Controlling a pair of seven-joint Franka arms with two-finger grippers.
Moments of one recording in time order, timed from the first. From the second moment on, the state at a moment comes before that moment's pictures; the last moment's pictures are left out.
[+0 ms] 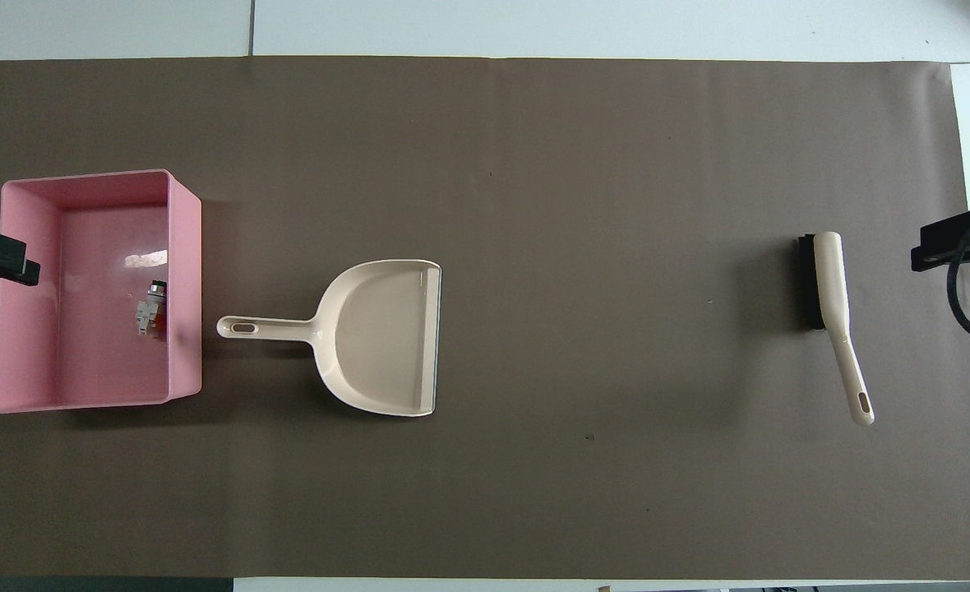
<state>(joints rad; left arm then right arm) 0.02 0.00 -0.01 -1.54 -0.02 1.43 0.06 0.01 -0.04 -0.06 -1.58 -0.02 1.48 0.08</state>
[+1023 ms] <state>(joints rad) 0.02 0.00 -0.01 -1.54 -0.02 1.42 0.06 0.02 -0.04 -0.07 -1.58 -0.02 1.48 0.08</state>
